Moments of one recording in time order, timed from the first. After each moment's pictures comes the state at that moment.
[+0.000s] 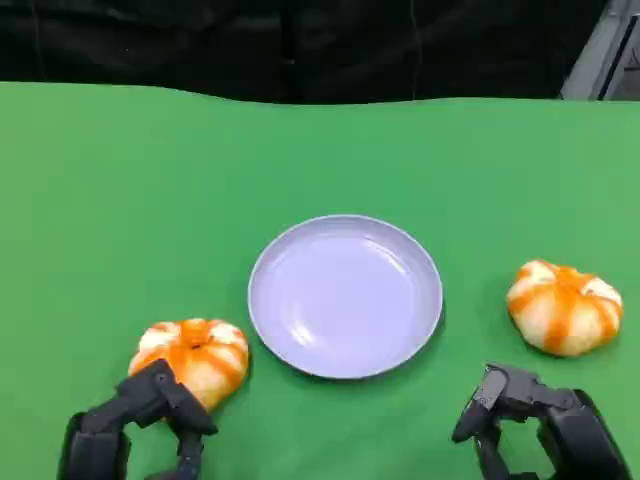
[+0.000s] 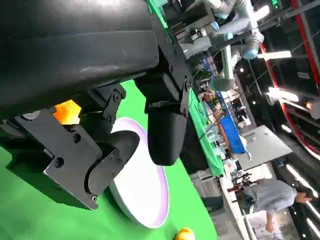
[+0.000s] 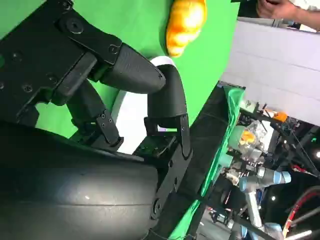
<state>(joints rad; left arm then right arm) 0.18 0.01 0.04 0.41 0.12 -1.00 0.02 0.09 -0.08 0.12 0.45 -0.14 -0.89 0.07</state>
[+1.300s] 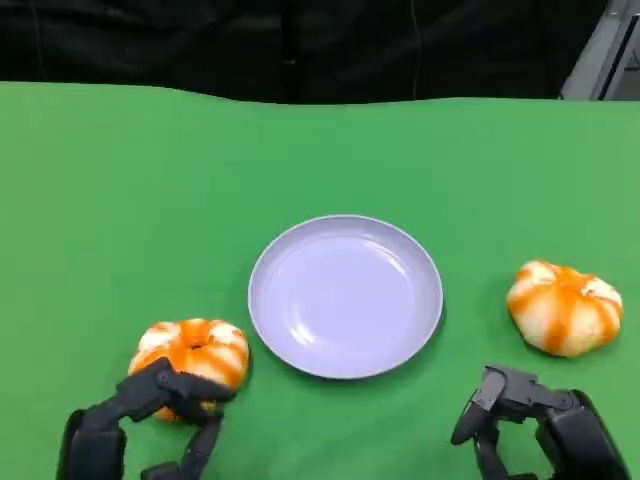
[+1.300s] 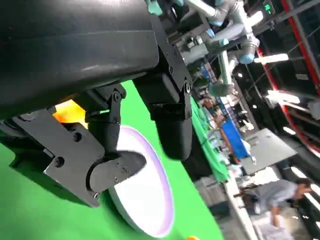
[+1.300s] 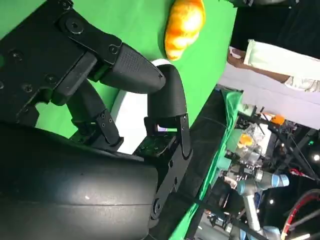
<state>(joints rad) 0.19 0.00 0.08 0.36 0.26 -0.97 0.11 0.09 -0.08 0.12 0.47 -0.13 -0.91 0.09</state>
